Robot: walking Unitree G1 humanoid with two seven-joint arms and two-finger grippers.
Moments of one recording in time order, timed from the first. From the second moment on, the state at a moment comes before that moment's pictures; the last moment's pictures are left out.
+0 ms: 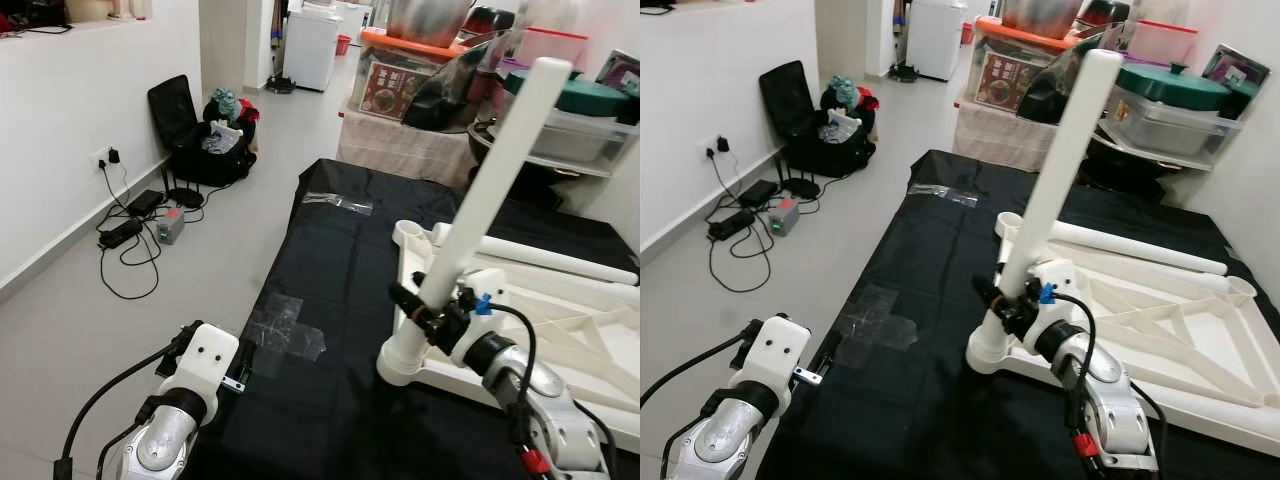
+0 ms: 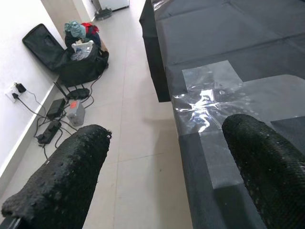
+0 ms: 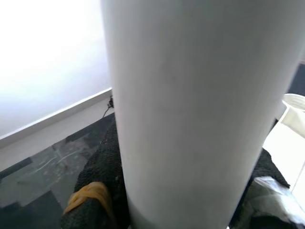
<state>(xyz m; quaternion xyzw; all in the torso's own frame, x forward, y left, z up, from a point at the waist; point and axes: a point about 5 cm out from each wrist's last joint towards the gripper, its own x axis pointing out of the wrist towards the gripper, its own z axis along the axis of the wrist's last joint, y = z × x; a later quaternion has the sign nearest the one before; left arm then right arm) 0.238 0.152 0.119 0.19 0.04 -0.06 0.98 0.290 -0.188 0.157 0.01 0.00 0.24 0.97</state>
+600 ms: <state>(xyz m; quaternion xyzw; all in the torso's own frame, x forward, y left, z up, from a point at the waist) 0.237 0.154 0.118 0.19 0.04 -0.06 0.98 0.292 -0.212 0.143 0.02 0.07 -0.15 0.99</state>
